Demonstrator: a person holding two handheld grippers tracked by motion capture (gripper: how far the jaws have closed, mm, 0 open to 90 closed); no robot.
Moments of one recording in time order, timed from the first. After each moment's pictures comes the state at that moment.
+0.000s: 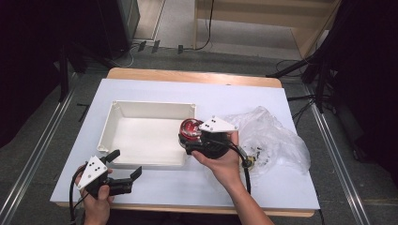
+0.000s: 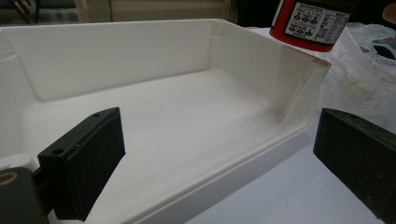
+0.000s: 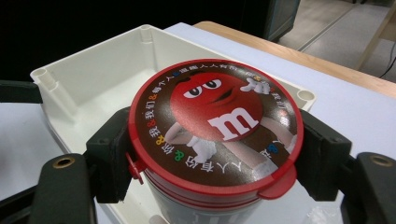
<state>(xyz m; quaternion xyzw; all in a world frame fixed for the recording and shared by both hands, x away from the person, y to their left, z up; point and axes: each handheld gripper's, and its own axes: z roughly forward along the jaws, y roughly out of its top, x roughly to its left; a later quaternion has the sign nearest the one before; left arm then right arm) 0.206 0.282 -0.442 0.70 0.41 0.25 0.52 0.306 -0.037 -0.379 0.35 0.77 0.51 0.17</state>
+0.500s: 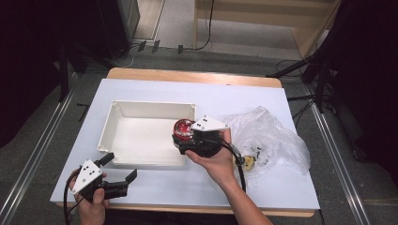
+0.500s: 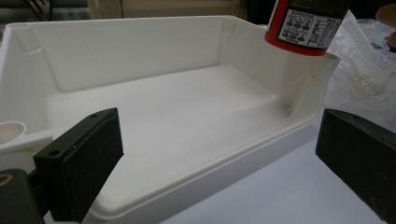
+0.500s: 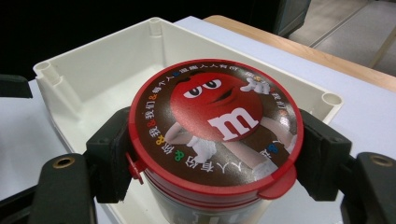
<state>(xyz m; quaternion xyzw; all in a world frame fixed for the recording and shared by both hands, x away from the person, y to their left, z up) 0.196 0.291 -0.442 0.70 0.43 0.27 0.51 0.312 -0.020 -0.385 0.34 0.78 0.50 0.16</state>
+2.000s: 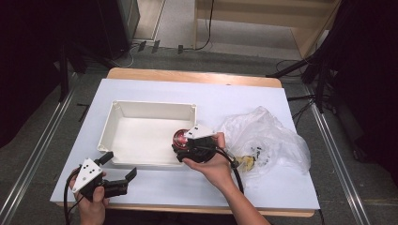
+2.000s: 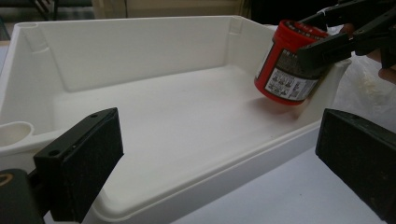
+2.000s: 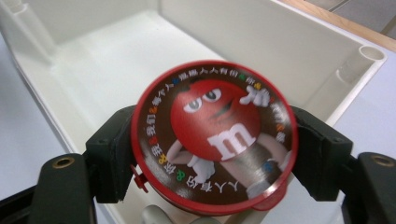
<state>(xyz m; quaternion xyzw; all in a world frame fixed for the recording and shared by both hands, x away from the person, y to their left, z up) 0.201 0.291 -0.442 0.69 0.43 0.27 0.51 0.313 -0.008 -0.421 0.32 0.82 0.44 0.17</state>
